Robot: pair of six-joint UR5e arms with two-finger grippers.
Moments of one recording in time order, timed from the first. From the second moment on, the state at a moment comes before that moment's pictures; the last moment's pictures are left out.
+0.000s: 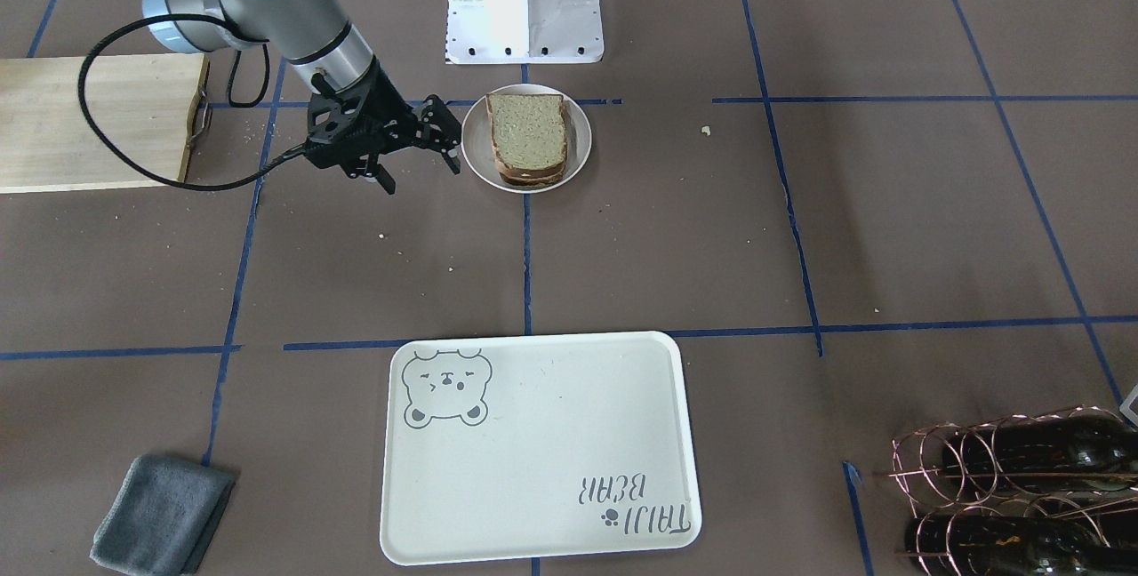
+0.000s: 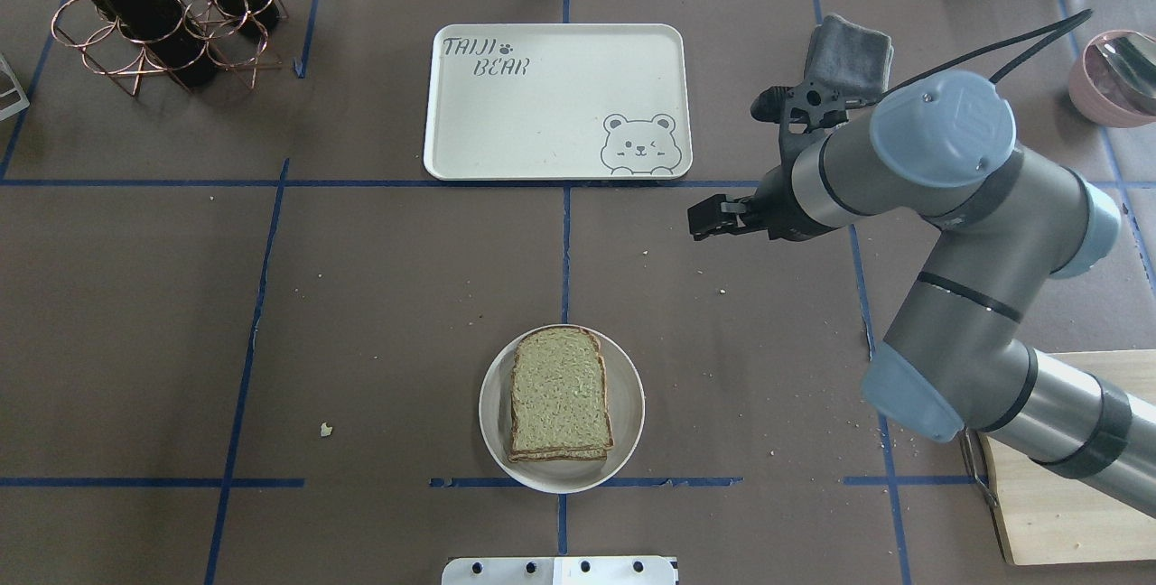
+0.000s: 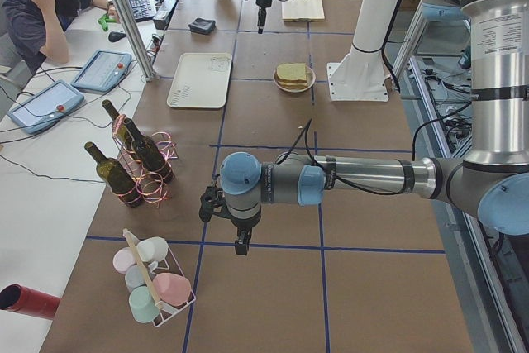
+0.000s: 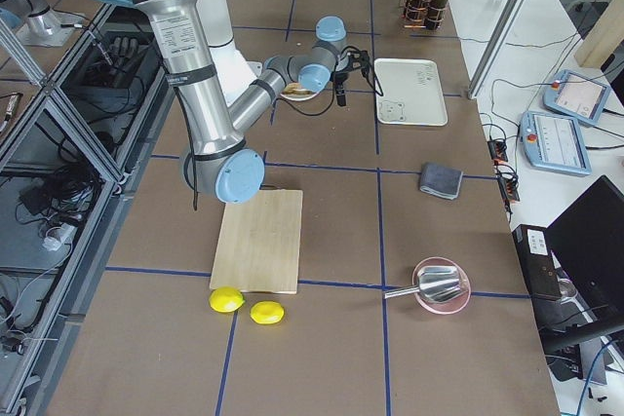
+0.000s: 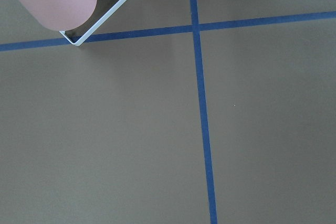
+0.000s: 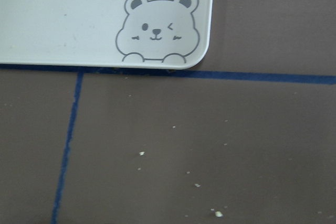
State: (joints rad) left arm -1.58 -1.44 -1.74 -1.56 -2.36 0.12; right arm 0.71 -1.20 1.91 -1.37 1.98 1.05
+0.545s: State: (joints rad) left arm -1.58 -1.46 -1.81 -1.65 -2.29 0.12; right arm 0.98 -1.33 1.93 -1.60 2.09 0.50
